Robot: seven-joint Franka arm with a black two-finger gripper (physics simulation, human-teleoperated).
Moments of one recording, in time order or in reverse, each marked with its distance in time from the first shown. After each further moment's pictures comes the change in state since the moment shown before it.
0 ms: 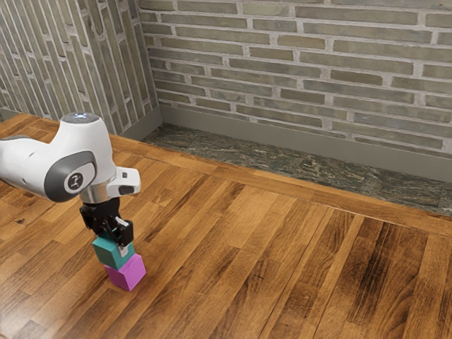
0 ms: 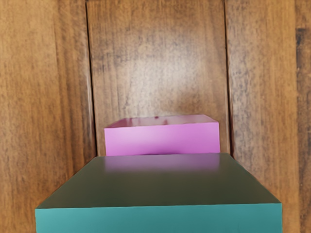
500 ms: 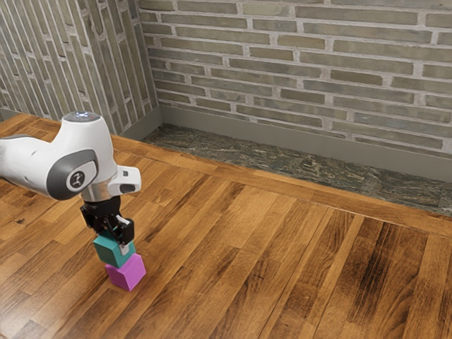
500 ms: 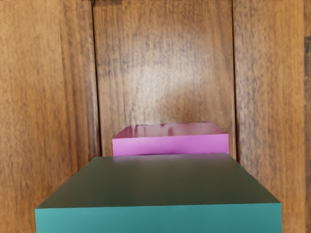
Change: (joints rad) arm 0.009 0.025 0.000 0.021 -0.001 0.000 -0.001
